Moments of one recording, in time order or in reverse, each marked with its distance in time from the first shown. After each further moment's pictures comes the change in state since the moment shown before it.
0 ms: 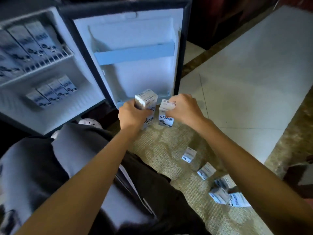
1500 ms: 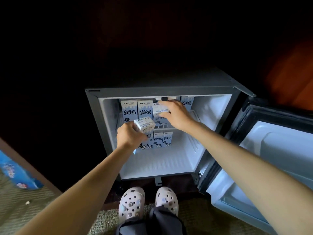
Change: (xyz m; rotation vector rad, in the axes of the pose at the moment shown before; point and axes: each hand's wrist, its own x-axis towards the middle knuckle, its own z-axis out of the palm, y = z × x) left_hand 0.234 -0.189 -0.292 -0.190 0.507 -0.330; right_hand 0.292 -0.392 0.153 -0.030 -0.105 -0.798
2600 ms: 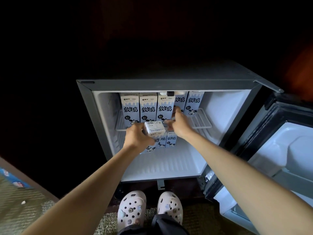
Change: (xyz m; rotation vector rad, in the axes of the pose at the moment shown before) left_hand 0.017 -0.011 0.026 0.093 -0.160 0.116; right_hand 0.021 0.046 0.075 0.466 -0.037 0.390
